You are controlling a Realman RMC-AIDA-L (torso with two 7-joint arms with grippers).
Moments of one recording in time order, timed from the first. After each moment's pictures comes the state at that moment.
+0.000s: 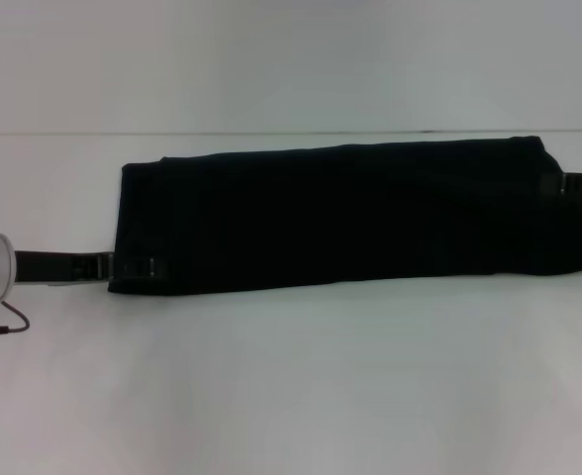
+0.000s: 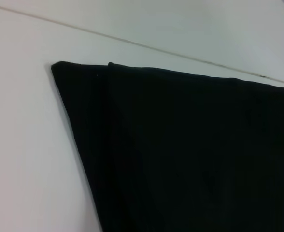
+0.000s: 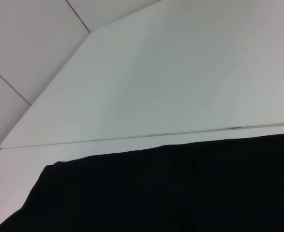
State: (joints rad) left arm -0.64 -2.05 0.54 0.69 2.44 1.23 -2.18; right arm 0.68 1.86 -0.50 -0.53 -2.22 -1.29 2.02
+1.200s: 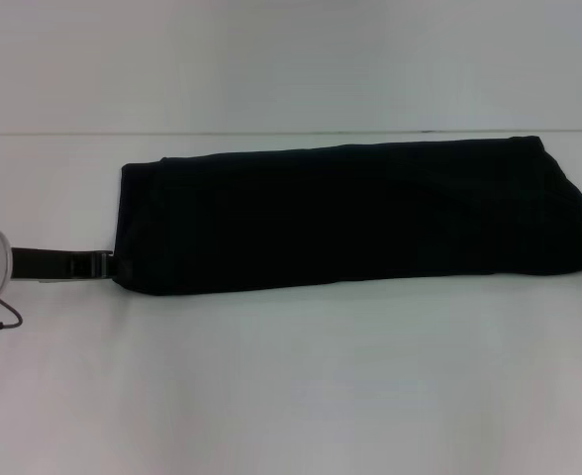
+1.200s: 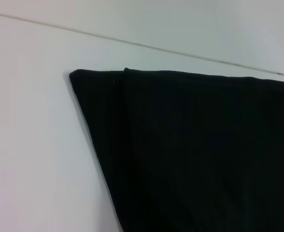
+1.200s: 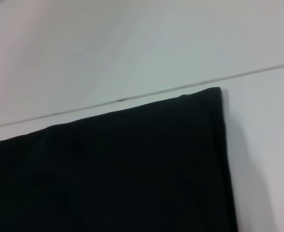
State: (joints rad) left arm -0.65 -2.05 0.54 0.70 2.47 1.21 -2.19; right arm 0.65 1.89 -0.51 -0.52 -2.37 -1.06 2.12
